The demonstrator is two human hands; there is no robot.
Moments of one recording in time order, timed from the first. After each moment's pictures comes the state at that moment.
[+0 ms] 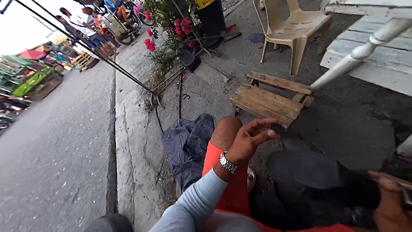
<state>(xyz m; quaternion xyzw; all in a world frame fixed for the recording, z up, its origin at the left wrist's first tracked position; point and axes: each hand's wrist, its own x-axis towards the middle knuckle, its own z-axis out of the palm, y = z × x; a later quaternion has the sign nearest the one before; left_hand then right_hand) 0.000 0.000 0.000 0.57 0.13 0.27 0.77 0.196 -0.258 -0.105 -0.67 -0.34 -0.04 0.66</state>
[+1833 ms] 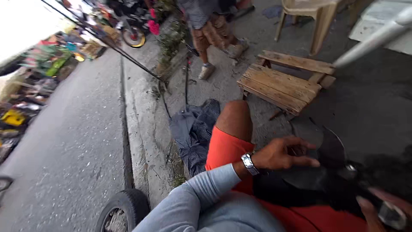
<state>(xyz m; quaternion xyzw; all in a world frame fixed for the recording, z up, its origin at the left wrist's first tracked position) 0.011 -0.063 -0.051 0.75 0.16 0.09 0.64 0.131 -0.321 -0.135 -0.73 -0.38 0.02 0.57</state>
